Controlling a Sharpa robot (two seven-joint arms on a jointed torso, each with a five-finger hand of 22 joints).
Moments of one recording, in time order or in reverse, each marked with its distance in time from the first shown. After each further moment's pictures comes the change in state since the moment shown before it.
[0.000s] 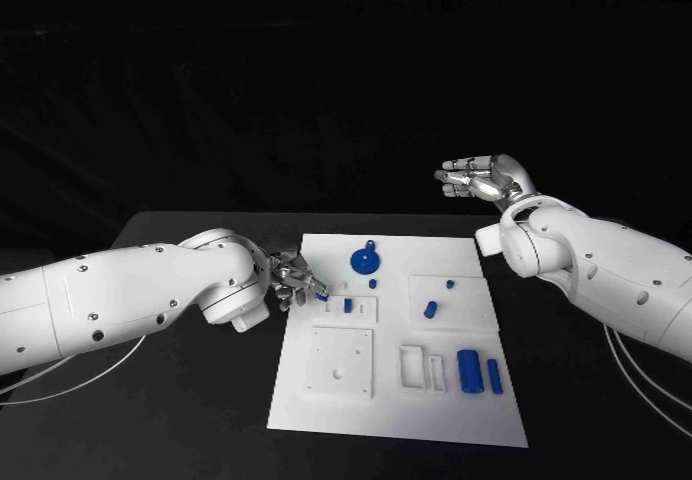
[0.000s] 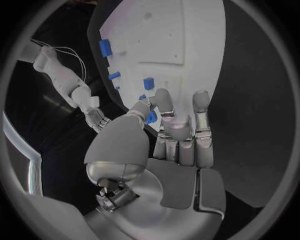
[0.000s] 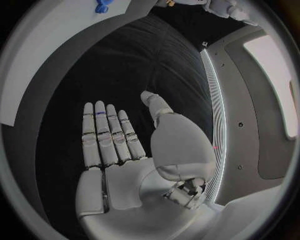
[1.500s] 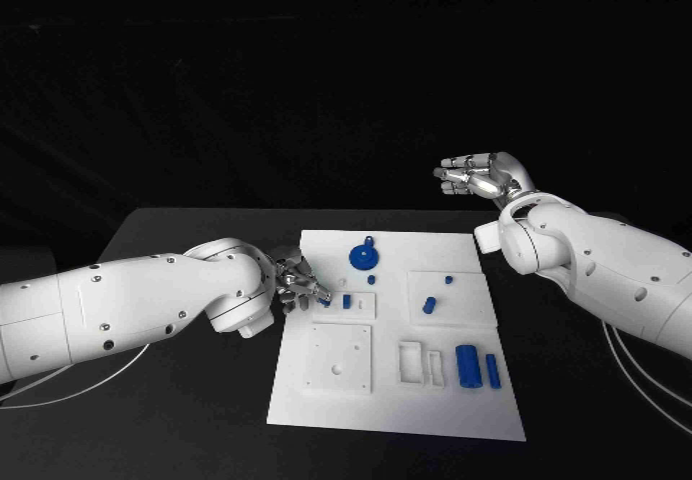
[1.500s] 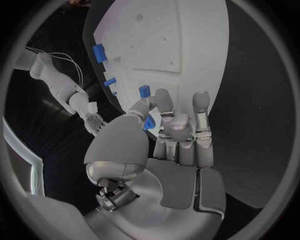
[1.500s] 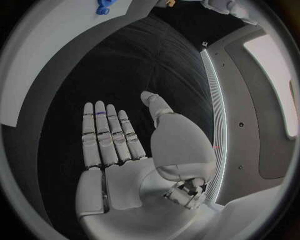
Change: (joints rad) left arm -0.034 0.023 -0.008 -0.003 -0.048 -0.030 0.001; left_hand 0.000 0.000 0.001 -0.004 0.016 0.002 0.002 -0.004 0.137 0.000 0.000 0.014 -0.004 0.002 0.002 0.000 0.020 0.000 0.000 0.000 0.015 0.001; right arm -0.005 -0.002 0.000 0.000 0.001 0.004 -0.001; right_hand 0.000 0.000 0.000 0.000 0.013 0.000 0.000 0.000 0.000 0.000 0.000 0.000 -0.001 0.000 0.000 0.000 0.000 0.000 0.000 0.000 0.000 0.000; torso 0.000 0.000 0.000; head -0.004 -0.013
